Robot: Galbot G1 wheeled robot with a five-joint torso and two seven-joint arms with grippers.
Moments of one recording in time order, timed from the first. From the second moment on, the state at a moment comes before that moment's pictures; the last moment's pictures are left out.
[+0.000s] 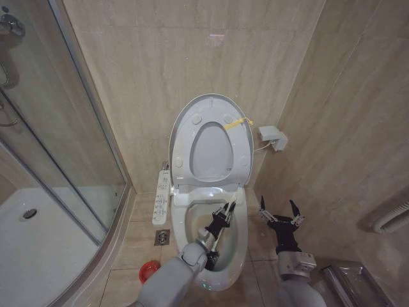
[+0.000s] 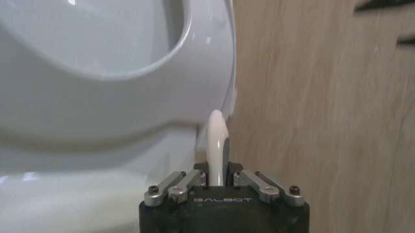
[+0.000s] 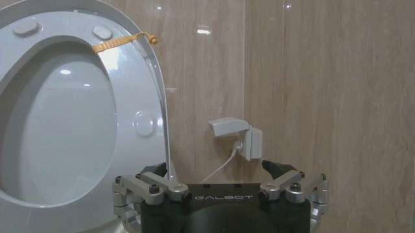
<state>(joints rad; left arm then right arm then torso) 0.66 -1.50 0.39 -0.98 -0.48 -0.55 0.10 -1.53 1.48 0.56 2.08 0.08 0.11 0.24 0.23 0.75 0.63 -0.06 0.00</state>
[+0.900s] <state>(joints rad) 0.80 -1.34 0.37 -1.27 -0.37 -0.49 0.05 -1.53 1.48 0.56 2.08 0.08 0.11 0.24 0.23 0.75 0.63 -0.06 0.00</state>
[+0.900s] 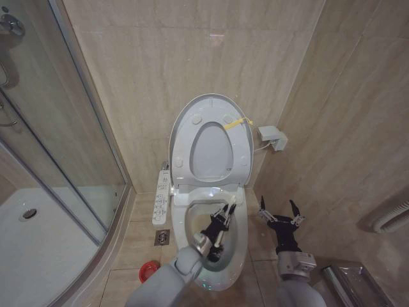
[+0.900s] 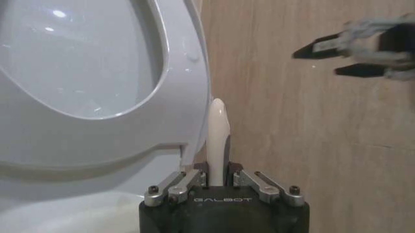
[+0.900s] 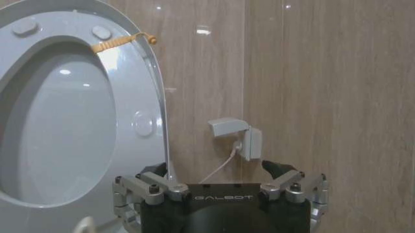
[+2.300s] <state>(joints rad) 0.90 -1.25 0.24 -1.45 -0.26 -0.49 0.04 -1.53 1.48 0.56 2.08 0.08 0.11 0.24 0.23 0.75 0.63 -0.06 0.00</state>
